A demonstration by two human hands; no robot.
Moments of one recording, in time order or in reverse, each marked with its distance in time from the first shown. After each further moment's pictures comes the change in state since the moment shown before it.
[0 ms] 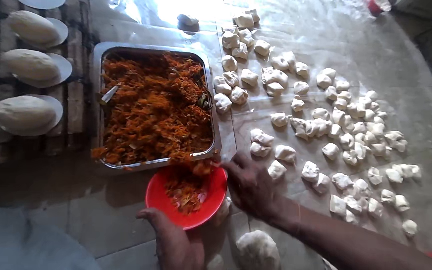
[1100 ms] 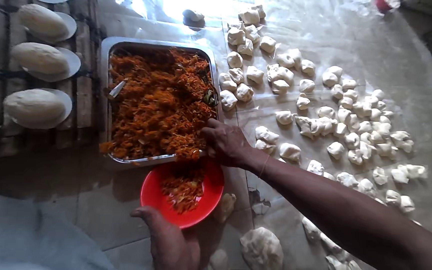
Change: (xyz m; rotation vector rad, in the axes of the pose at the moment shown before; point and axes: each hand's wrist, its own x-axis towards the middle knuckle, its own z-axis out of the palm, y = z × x) left_hand 0.009 0.011 -0.014 0.067 0.034 0.027; right_hand 0.114 0.014 0.032 -0.011 -0.229 -0.096
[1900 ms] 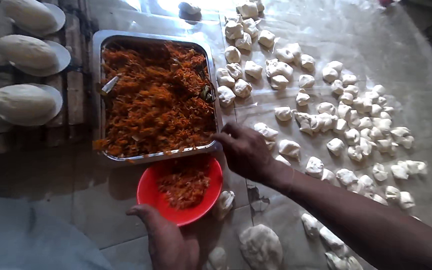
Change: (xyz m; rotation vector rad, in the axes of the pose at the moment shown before) left_hand -0.002 0.000 0.001 0.036 -0.010 0.011; right_hand -0.058 -0.007 -0.027 -0.070 0.299 -0.126
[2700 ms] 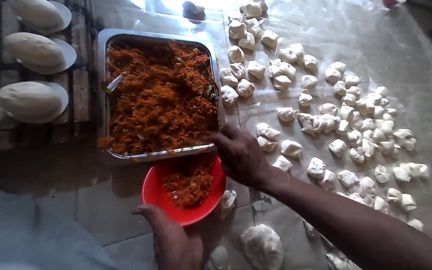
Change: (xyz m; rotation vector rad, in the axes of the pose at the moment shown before) left_hand -0.001 -0.004 0.000 -0.081 -0.005 -0.005; right_hand 0.006 -0.016 0.014 0.082 0.008 0.069
